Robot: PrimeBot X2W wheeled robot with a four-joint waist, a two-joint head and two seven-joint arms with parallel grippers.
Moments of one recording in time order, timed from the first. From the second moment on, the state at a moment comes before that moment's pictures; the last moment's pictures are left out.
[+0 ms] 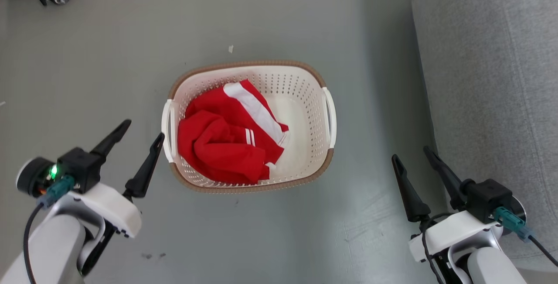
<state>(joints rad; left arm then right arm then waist) -0.41 0.39 -0.40 0.28 -0.44 -0.13 -0.19 -0.11 -0.04 0.08 0.12 0.06 0.12 -0.25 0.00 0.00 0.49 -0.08</state>
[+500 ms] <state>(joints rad) -0.60 0.43 -0.48 0.24 -0.35 -0.13 -0.09 -0.19 -0.04 0.08 0.09 0.11 0.12 -0.25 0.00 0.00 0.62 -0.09</state>
